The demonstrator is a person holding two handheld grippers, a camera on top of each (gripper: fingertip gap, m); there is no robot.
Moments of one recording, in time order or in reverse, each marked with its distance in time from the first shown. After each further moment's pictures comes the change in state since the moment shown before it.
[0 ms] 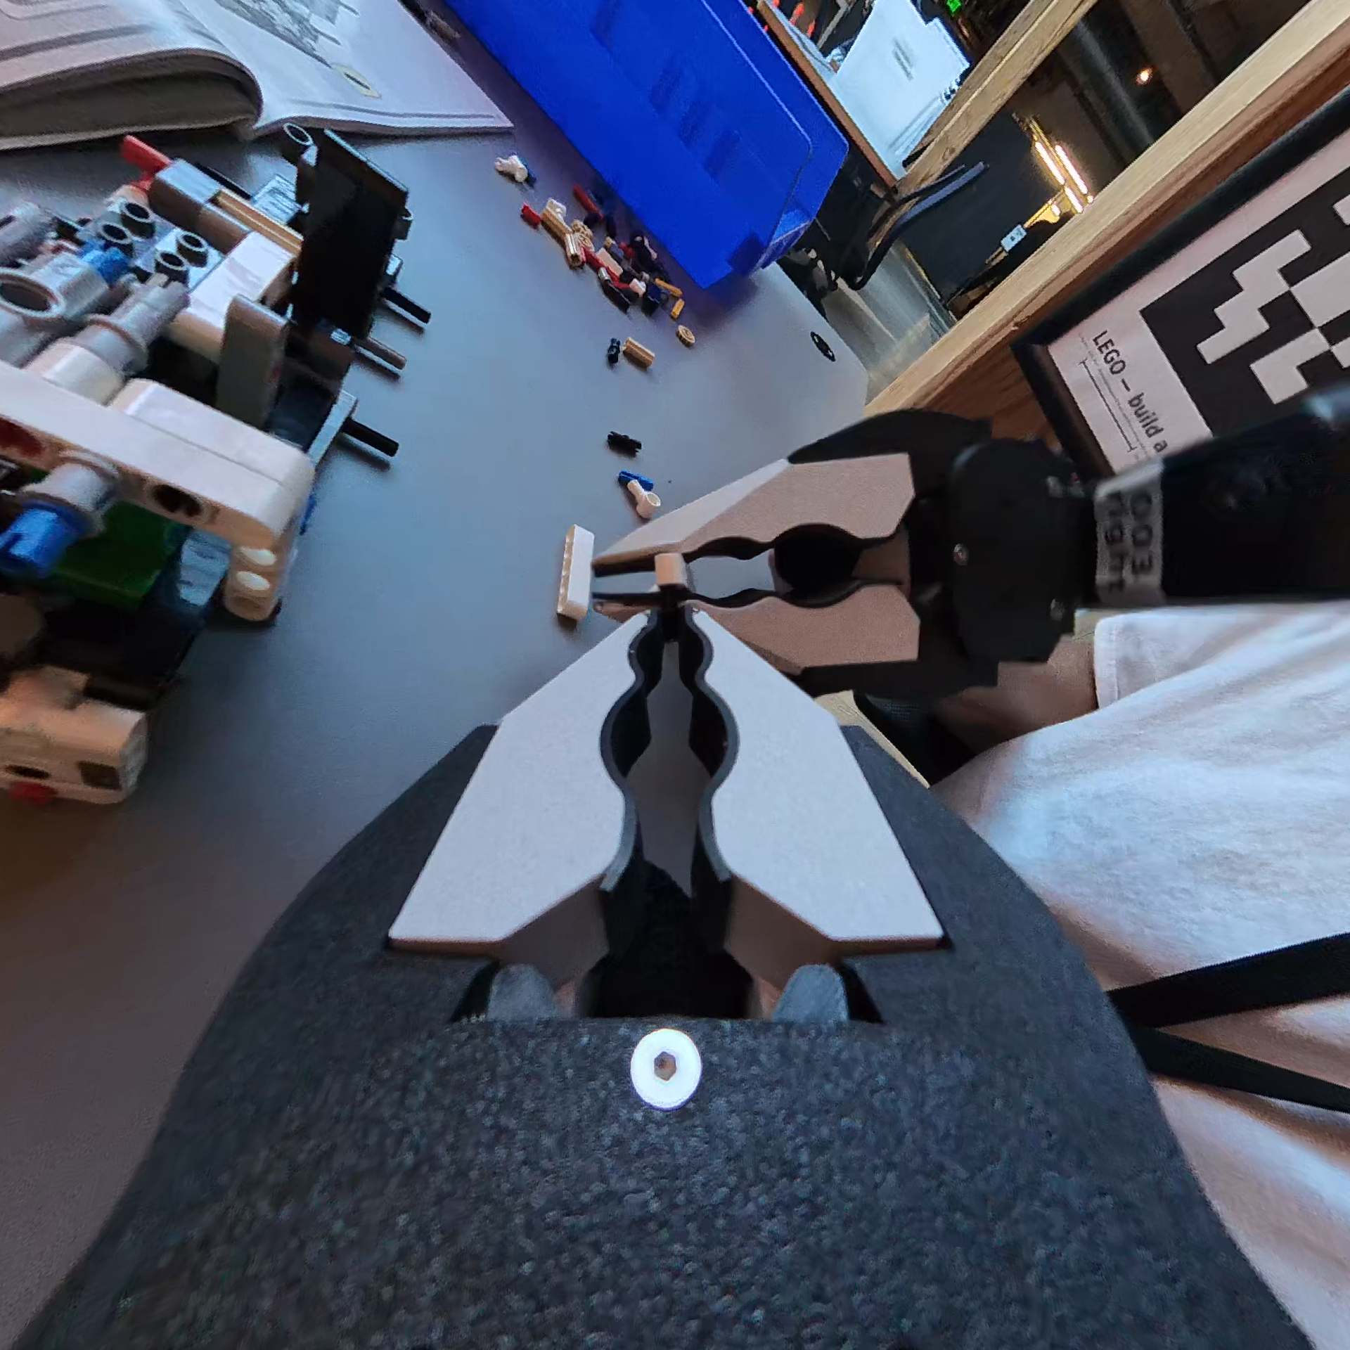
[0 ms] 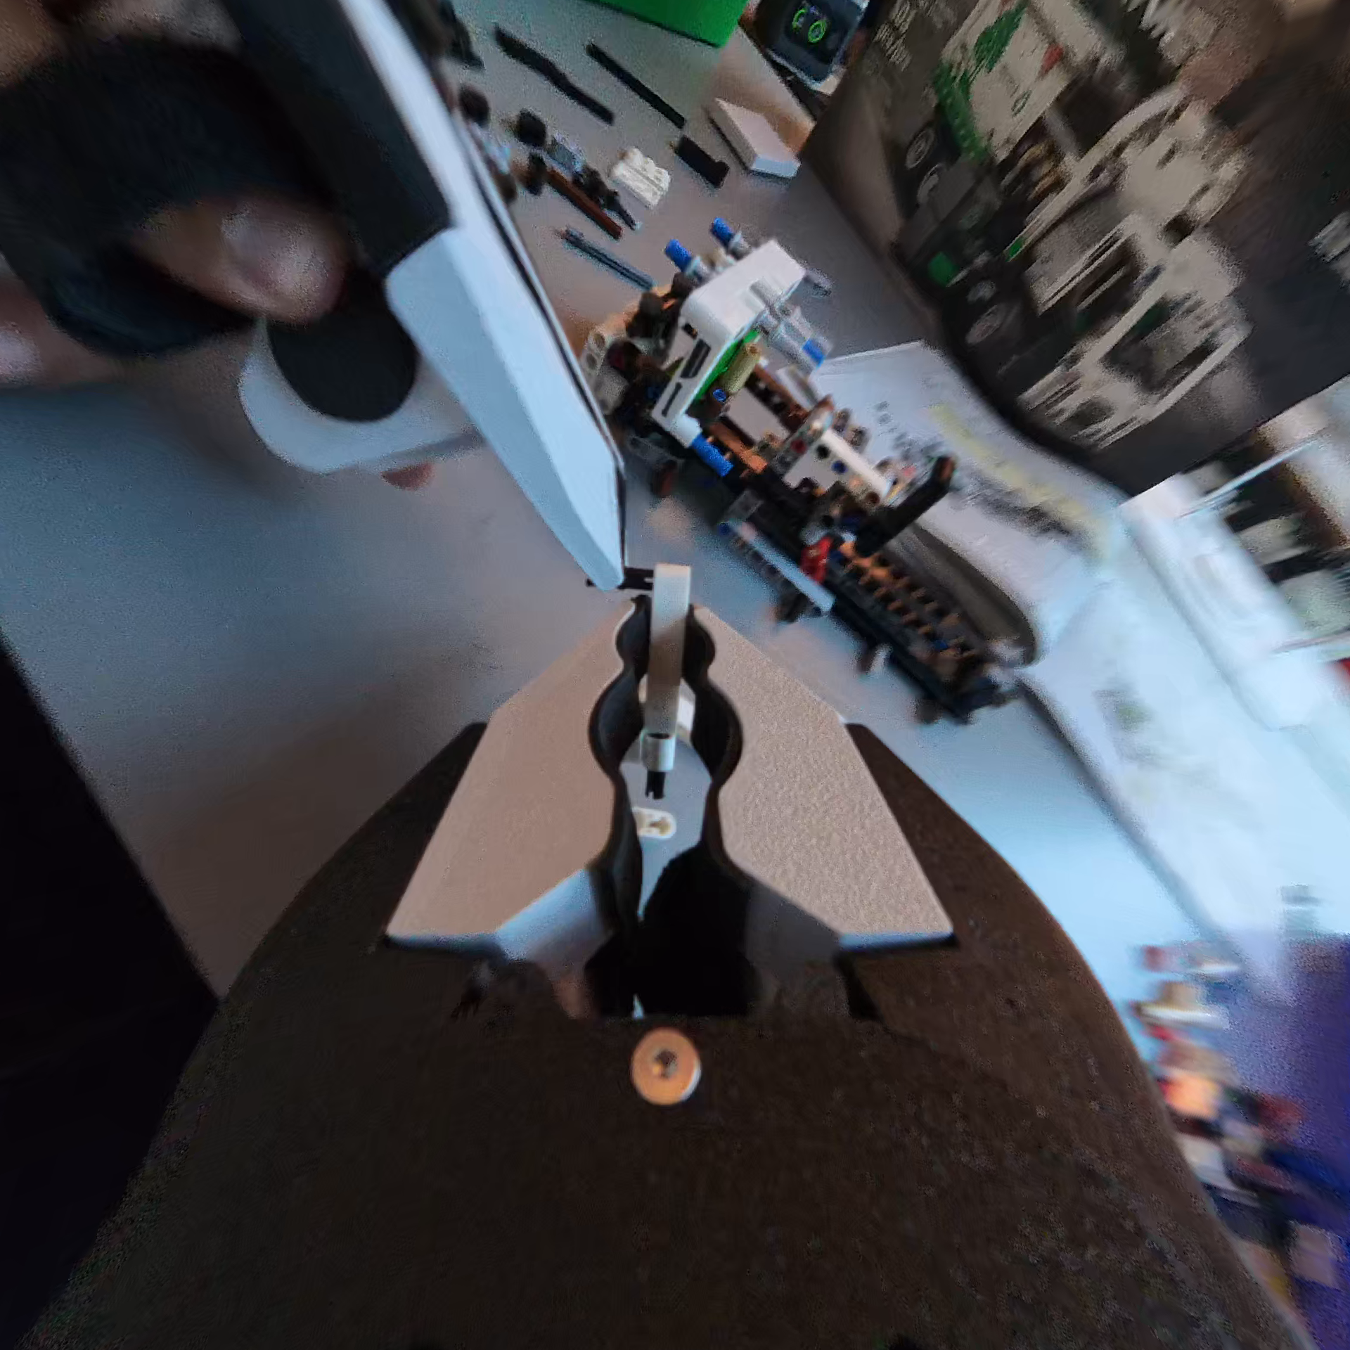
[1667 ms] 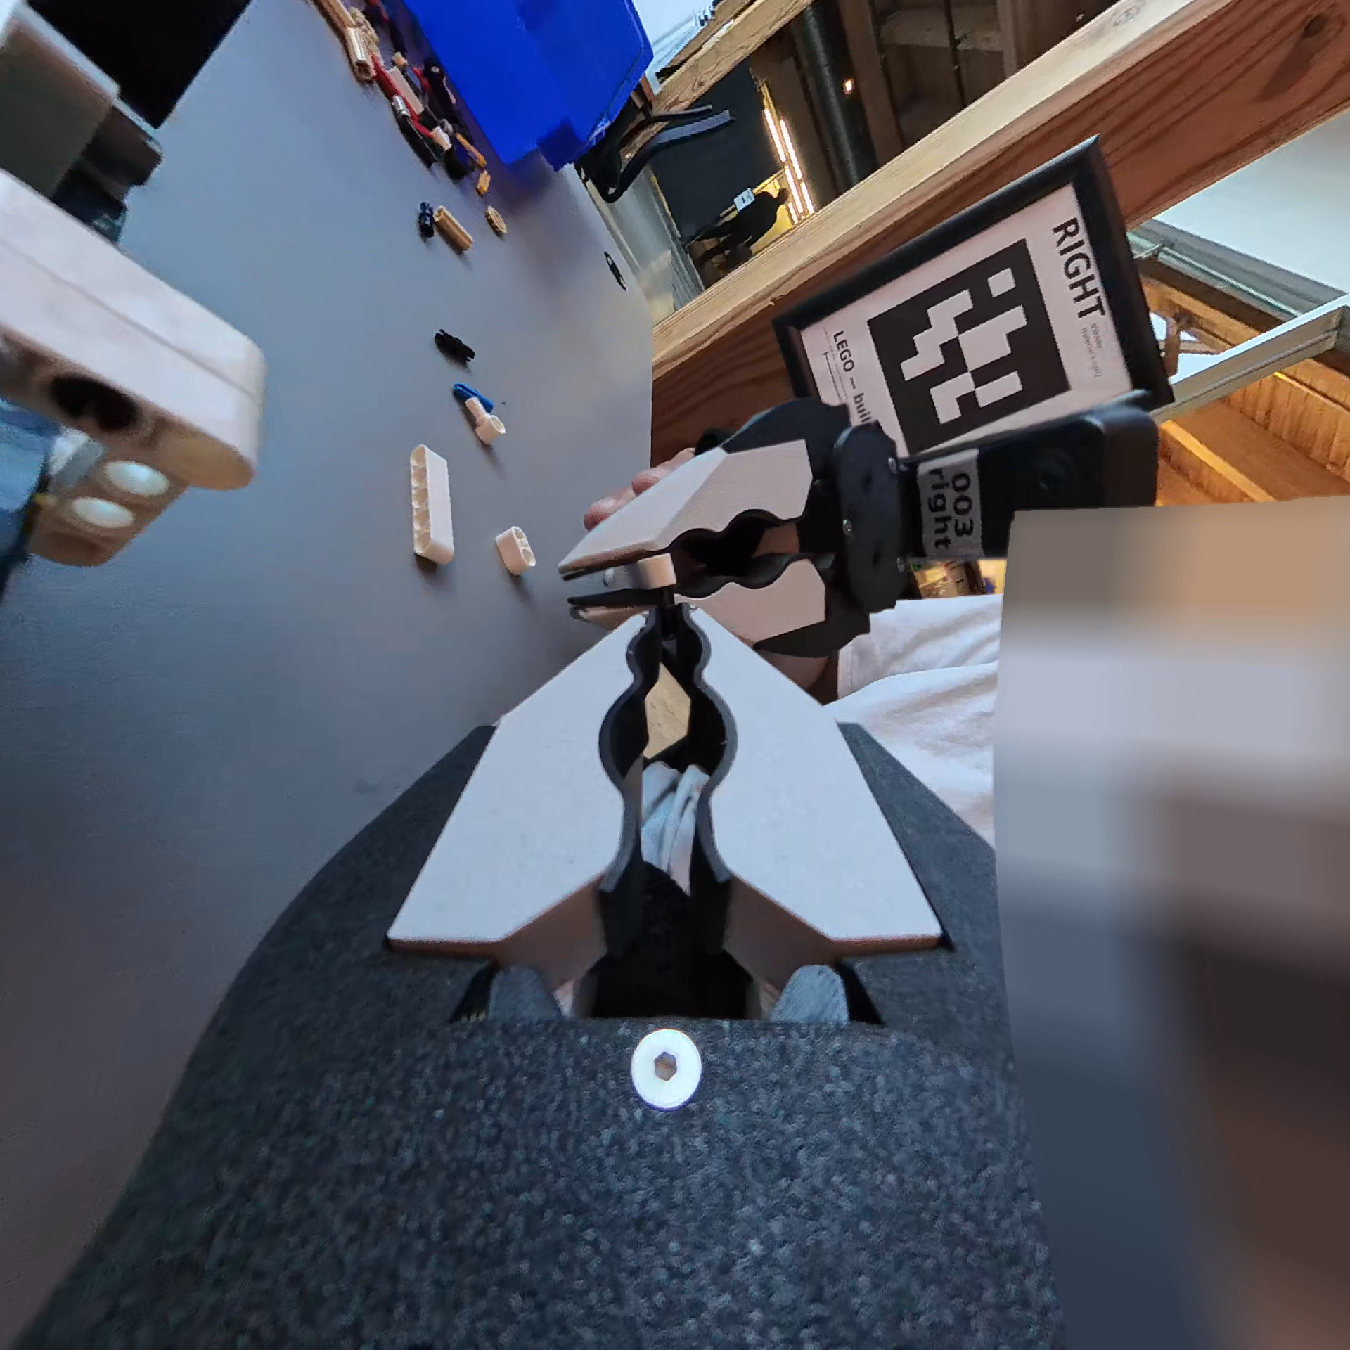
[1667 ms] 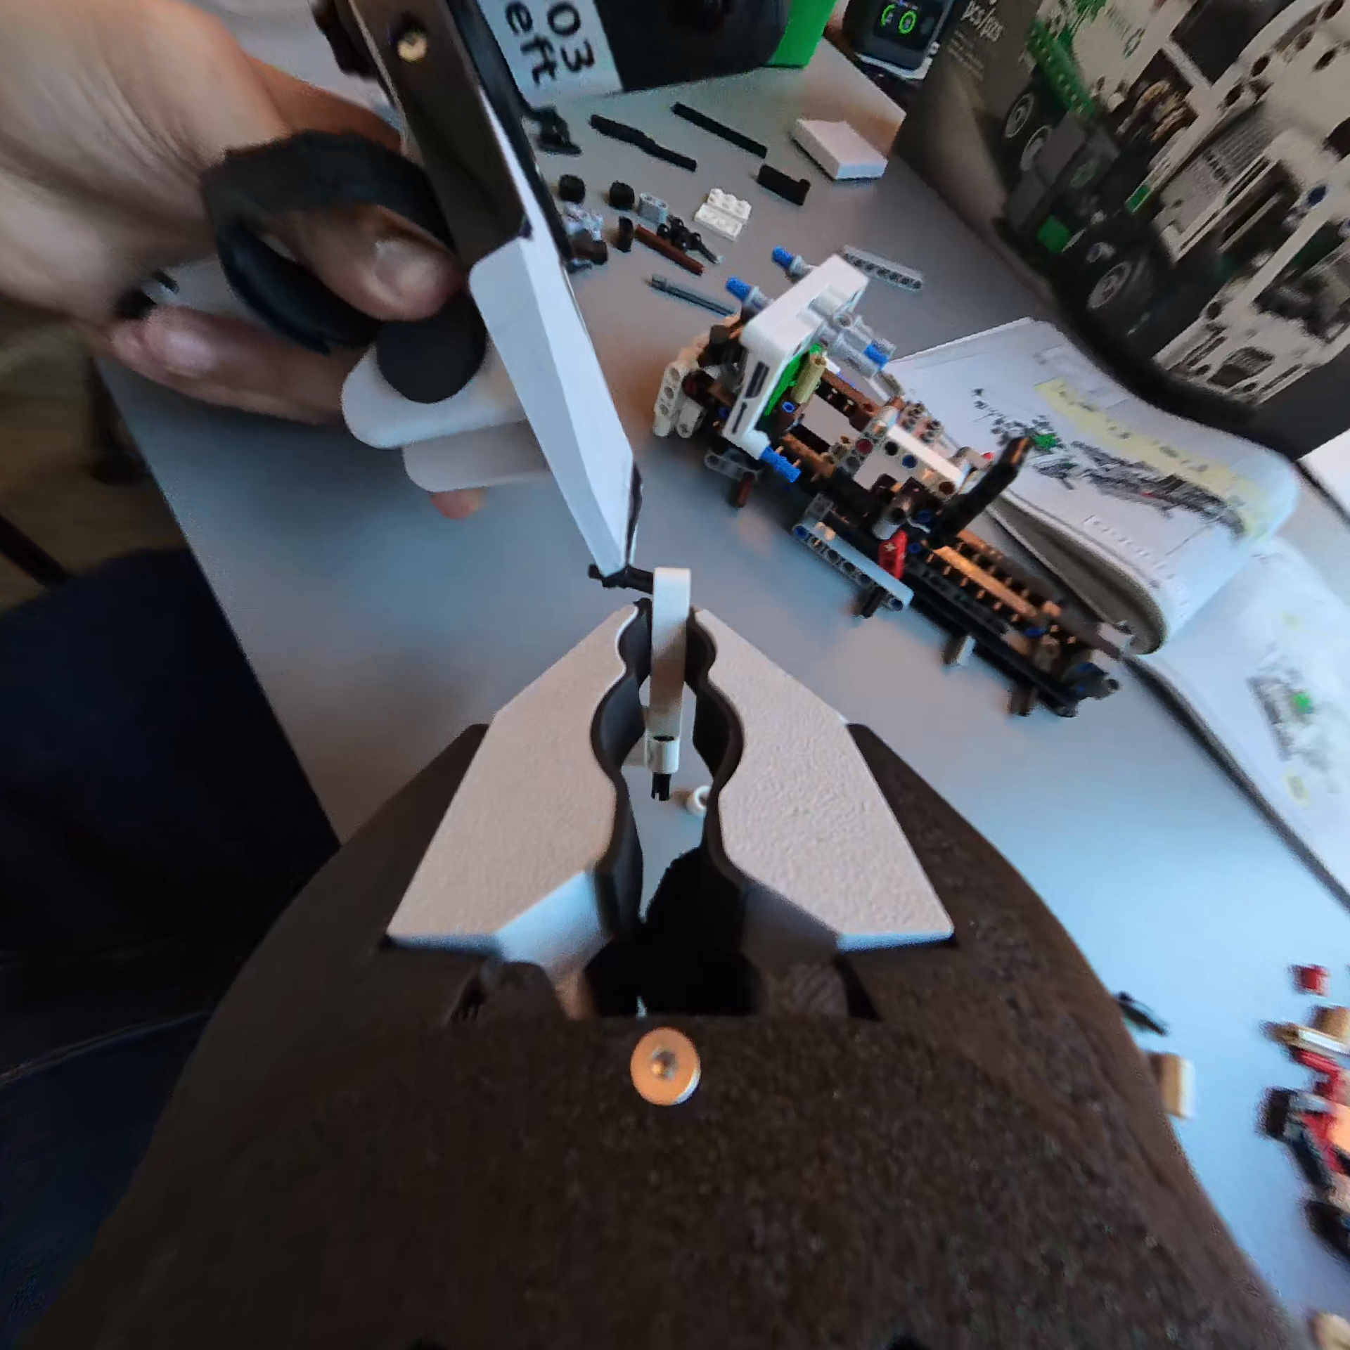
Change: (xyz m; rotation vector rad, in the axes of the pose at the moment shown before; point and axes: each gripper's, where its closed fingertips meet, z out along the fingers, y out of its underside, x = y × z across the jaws) left arm 0.025 0.005 -0.010 -0.125 0.384 -0.270; right arm -0.016 -0.008 -0.017 0.019 -0.156 0.131
